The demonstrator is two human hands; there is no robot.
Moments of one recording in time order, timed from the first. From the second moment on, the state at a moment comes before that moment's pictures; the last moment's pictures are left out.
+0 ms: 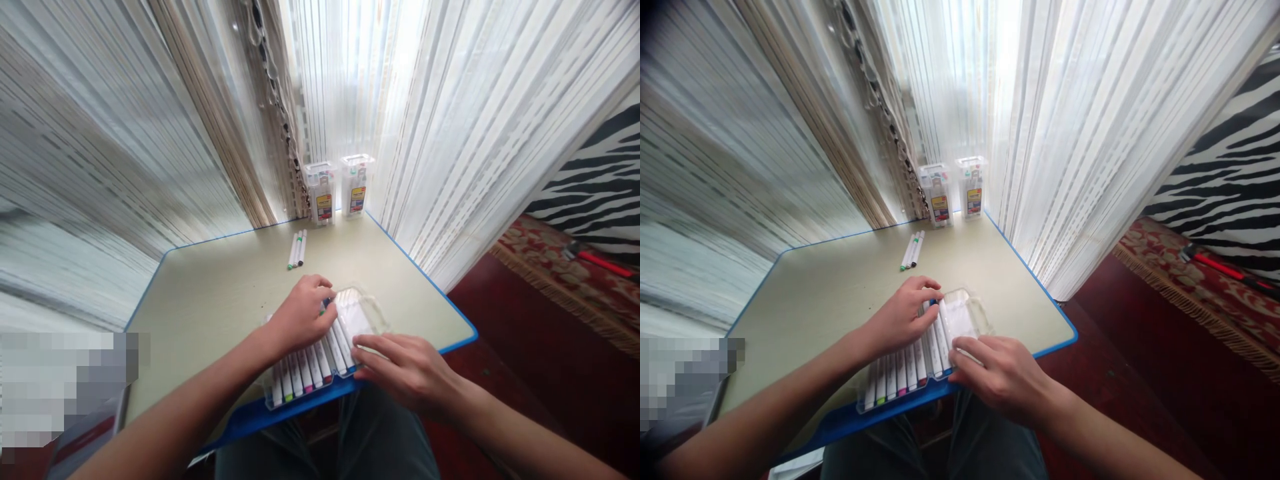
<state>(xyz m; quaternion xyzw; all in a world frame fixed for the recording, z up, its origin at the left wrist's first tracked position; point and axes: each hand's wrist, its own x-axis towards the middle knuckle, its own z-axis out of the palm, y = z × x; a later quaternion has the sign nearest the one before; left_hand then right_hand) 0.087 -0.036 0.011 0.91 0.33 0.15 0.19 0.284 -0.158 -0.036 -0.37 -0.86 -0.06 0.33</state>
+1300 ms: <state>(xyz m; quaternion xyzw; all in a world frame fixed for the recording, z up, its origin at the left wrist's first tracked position) 0.054 0.045 0.000 0.84 0.53 0.10 0.07 0.270 0.082 0.012 -0.54 -0.72 0.15 0.41</state>
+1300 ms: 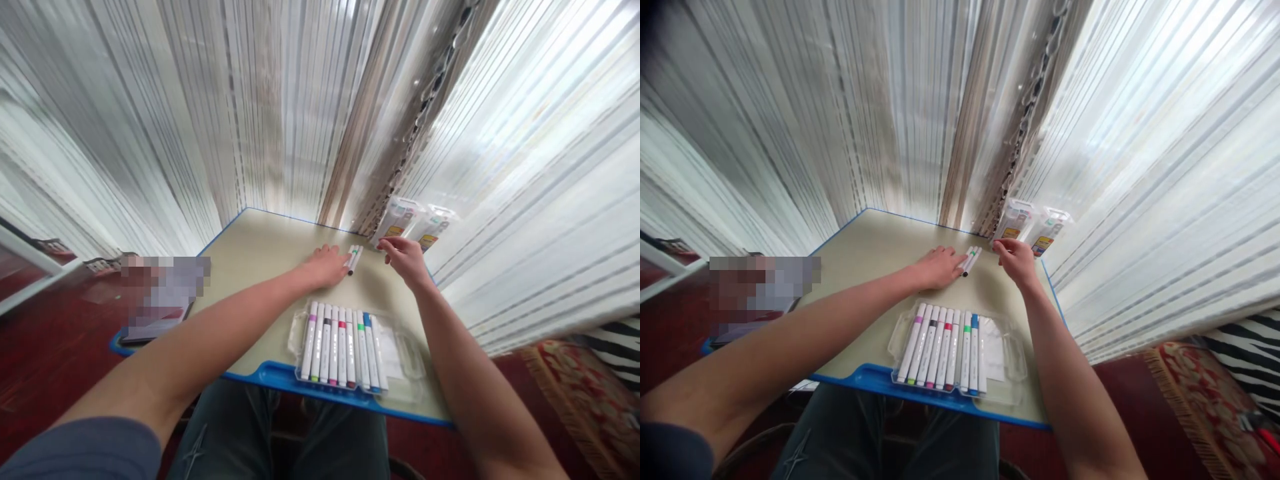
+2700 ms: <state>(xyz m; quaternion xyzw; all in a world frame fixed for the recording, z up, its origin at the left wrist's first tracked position) 0.021 -0.001 0.017 0.80 0.41 0.40 0.18 0.237 0.023 0.011 -0.41 -0.75 0.29 0.43</state>
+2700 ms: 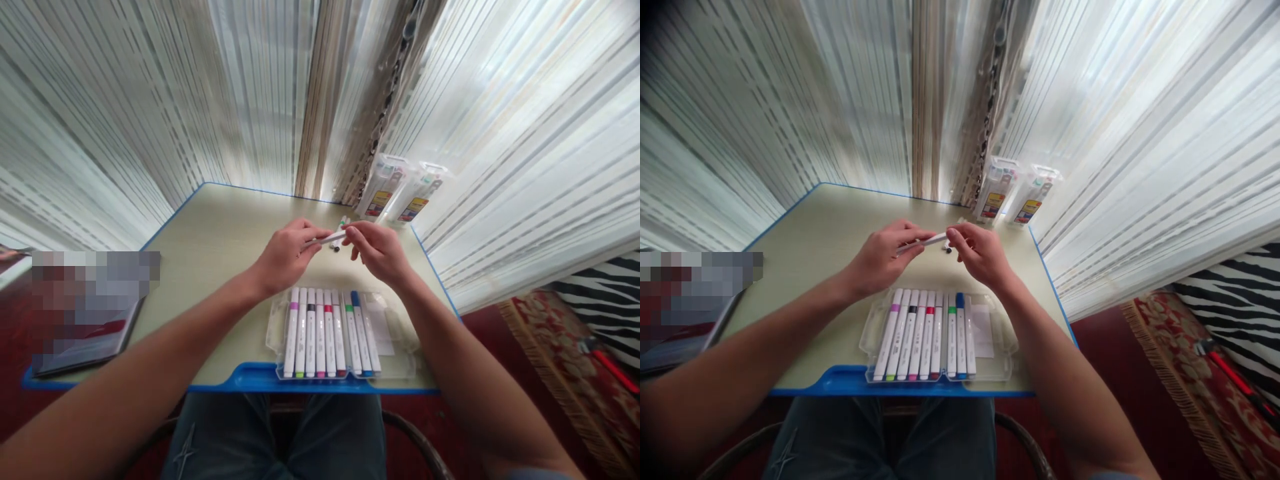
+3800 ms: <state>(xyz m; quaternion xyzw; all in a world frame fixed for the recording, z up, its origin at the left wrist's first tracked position) 0.017 -0.006 -0.006 0.71 0.48 0.43 0.28 0.241 0.030 0.003 -0.36 -0.66 0.44 0.50</state>
